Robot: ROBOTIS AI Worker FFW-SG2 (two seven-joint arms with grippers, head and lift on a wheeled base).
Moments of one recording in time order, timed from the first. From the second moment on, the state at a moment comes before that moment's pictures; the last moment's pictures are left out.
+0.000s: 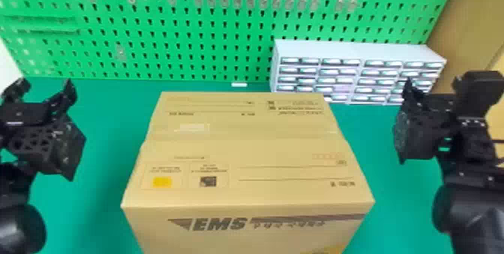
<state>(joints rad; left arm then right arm) -0.15 0.06 0.39 -1.52 0.04 -0.13 -0.33 -0.17 -0.06 -0.32 -1.69 0.16 0.13 0.09</state>
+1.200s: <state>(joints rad) -0.15 0.06 0.39 -1.52 0.04 -0.13 -0.33 -0.17 -0.05 -0.31 -1.69 0.16 0.13 0.09</state>
